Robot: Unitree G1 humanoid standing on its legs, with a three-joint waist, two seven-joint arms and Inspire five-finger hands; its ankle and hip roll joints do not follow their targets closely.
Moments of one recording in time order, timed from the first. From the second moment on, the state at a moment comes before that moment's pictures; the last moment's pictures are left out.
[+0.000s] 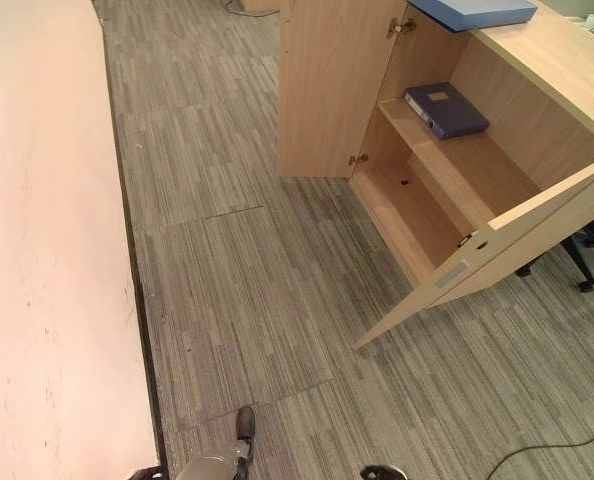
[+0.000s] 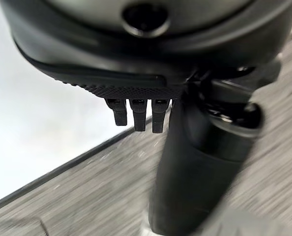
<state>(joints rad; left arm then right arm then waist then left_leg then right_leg) -0.02 0.26 -0.14 1.32 -0.05 -0.07 0.10 -0.14 -0.23 0.25 1.37 0.17 0.00 0.07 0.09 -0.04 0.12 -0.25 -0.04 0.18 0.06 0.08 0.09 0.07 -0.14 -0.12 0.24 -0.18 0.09</state>
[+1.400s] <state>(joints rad) -0.03 0.26 -0.12 1.31 -0.06 -0.07 0.13 -0.09 -0.25 0.19 1.35 0.21 -0.01 0.05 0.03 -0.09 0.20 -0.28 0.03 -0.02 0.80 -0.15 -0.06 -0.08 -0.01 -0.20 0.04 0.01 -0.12</state>
